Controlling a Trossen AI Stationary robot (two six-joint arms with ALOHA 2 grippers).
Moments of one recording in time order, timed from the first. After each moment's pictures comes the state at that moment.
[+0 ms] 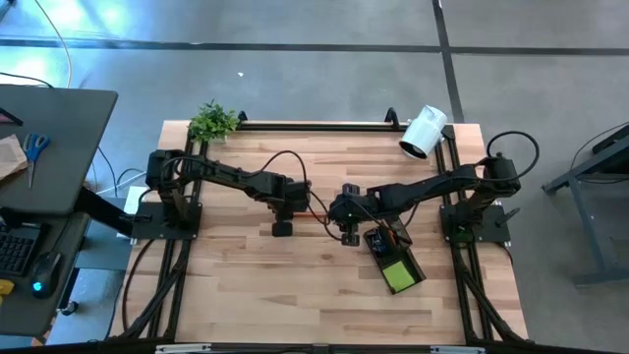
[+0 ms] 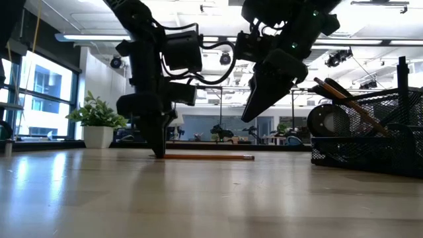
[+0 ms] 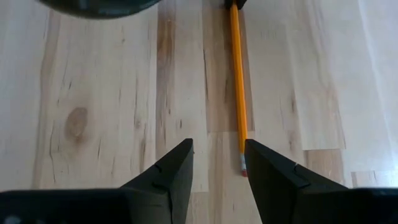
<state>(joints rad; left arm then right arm) 0.20 1.87 1.04 -0.57 0.00 0.08 0.08 1.68 1.03 -0.32 0.13 0.03</state>
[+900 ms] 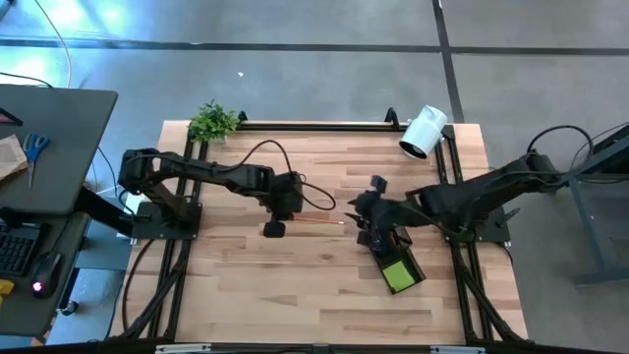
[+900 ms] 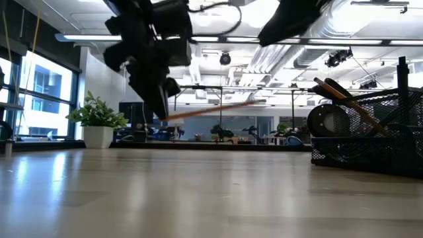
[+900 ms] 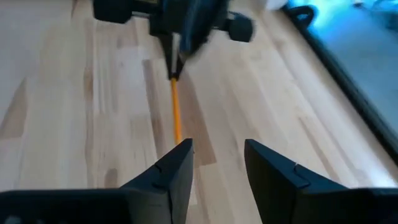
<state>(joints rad) 0.20 1.63 1.03 -0.57 0.19 0.17 0.26 1.34 1.03 -0.41 0.46 0.21</state>
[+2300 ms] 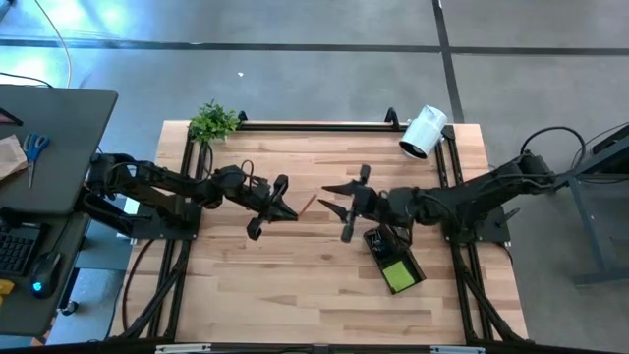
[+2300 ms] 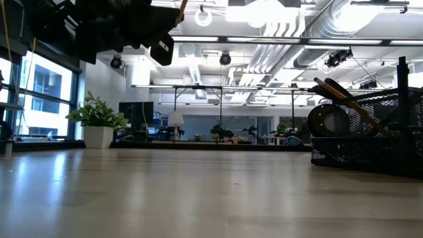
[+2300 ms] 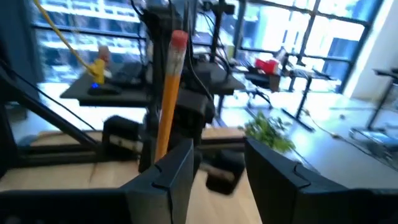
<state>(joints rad) 0.22 1.36 0.42 0.97 0.51 -0.16 0.29 1.39 1.03 0.32 0.57 -0.11</state>
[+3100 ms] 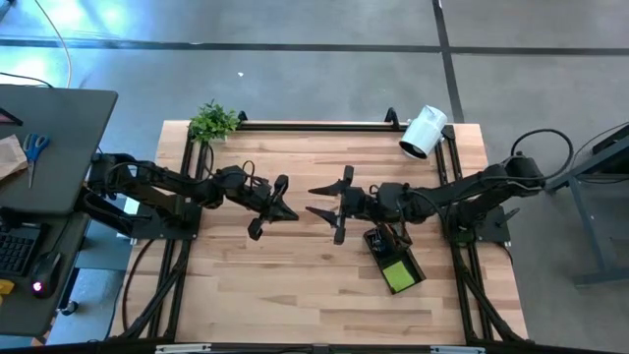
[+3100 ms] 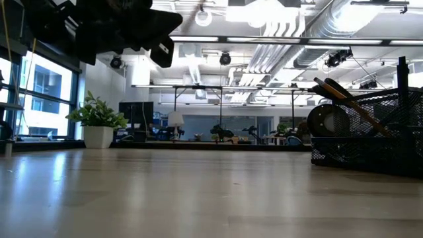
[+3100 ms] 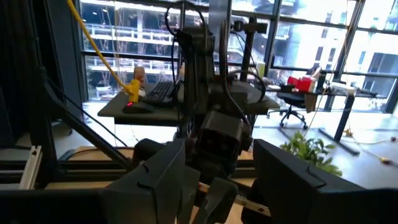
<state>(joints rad) 0.21 1.37 0.42 0.95 0.50 -0.14 0.22 1.49 1.03 0.52 0.34 -0.12</state>
